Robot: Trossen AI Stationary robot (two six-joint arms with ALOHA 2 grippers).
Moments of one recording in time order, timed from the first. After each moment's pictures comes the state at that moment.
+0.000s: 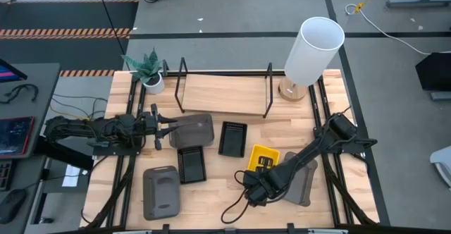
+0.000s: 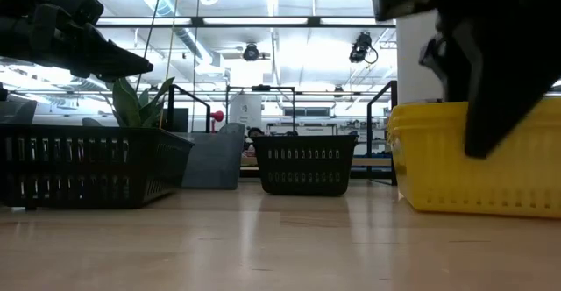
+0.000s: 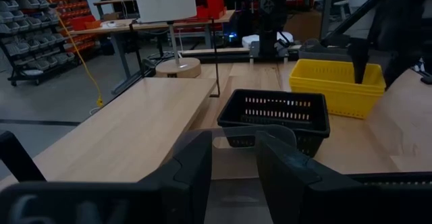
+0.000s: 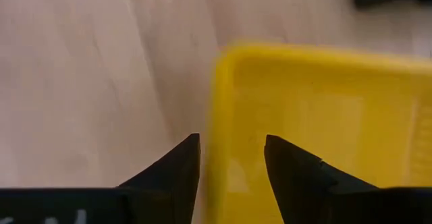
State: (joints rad) left arm -0.06 0.18 0.08 -0.01 -0.28 0.06; right arm 0.59 1.98 1.41 -0.91 0.25 0.82
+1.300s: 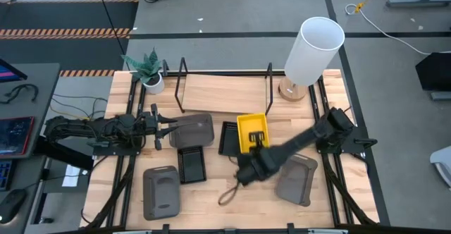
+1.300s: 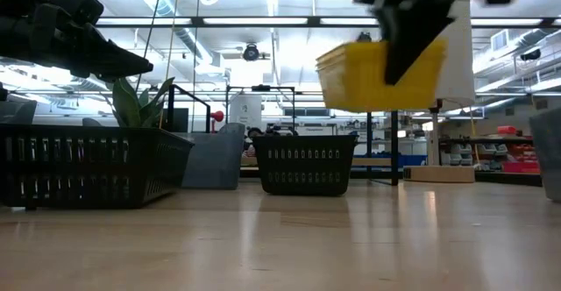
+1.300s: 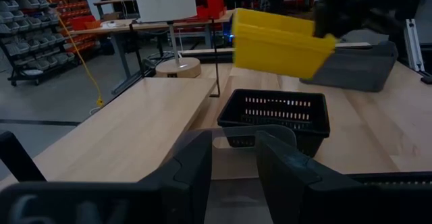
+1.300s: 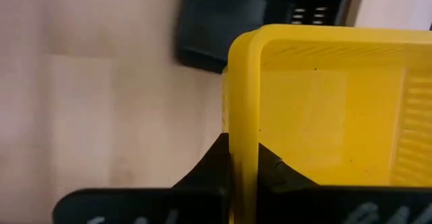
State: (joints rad) left arm -0.06 0.18 0.08 -0.01 -0.28 0.06; right arm 0.43 1.96 1.65 -1.33 0.50 0.34
